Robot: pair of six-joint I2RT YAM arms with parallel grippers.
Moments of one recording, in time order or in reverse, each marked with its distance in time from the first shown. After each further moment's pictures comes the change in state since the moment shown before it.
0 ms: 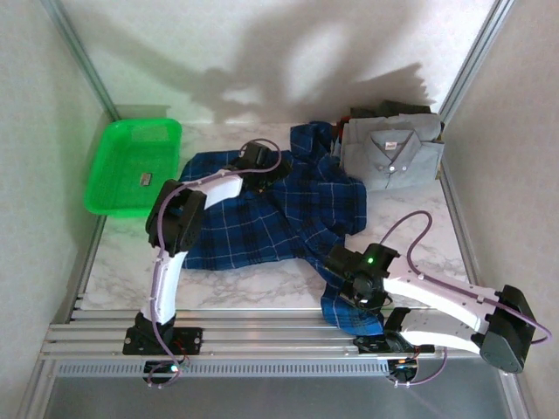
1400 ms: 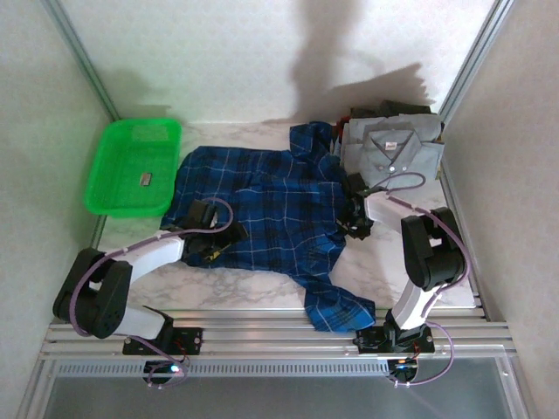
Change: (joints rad) left arm 0.099 -0.819 -0.970 -0.123 0.093 0.063; right arm -0.661 0.679 0.313 0.646 0.041 -0.558
